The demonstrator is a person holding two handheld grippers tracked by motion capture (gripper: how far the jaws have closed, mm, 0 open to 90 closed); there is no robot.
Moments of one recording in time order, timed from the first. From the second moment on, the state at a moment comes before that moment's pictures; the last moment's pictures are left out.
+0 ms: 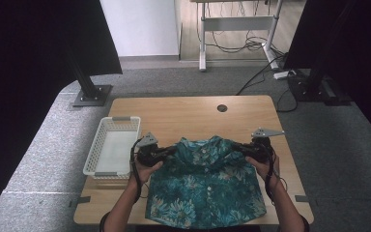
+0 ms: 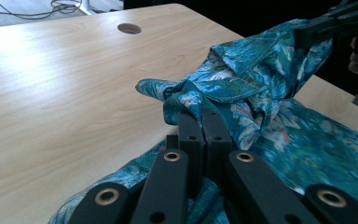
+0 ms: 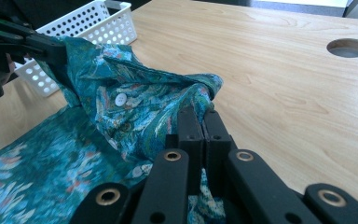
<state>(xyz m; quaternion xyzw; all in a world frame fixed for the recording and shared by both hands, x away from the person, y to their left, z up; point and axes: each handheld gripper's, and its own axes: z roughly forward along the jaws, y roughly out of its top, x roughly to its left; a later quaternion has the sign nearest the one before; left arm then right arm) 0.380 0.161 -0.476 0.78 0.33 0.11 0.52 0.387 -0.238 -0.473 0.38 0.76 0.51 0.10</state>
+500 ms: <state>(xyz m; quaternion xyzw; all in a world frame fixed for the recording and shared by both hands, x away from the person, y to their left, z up) 0.321 0.160 -0.494 0.80 0.30 0.08 0.52 0.330 -0.244 -0.486 0.35 0.78 0.51 0.08</state>
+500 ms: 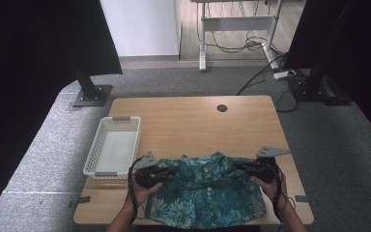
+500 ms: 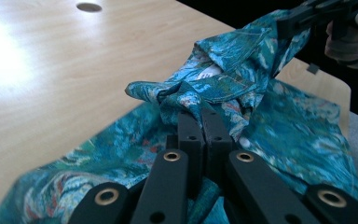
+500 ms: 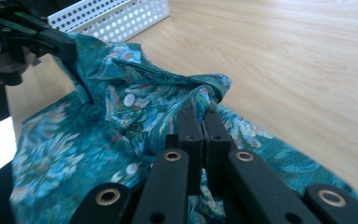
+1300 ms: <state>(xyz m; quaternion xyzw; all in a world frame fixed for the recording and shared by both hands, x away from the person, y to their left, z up) 0.286 0.158 -0.552 0.83 0.33 0.02 0.45 0.285 -0.242 -0.550 0.35 0.81 0.46 0.00</state>
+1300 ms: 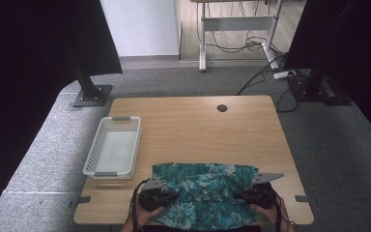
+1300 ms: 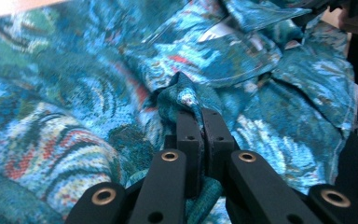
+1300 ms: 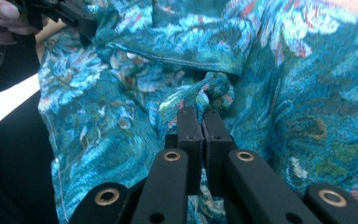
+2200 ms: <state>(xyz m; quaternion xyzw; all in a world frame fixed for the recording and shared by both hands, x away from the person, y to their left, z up) 0.284 0.180 -0.532 0.80 0.33 0.01 0.50 0.282 -0.239 -0.557 0.37 0.82 0.45 0.02</state>
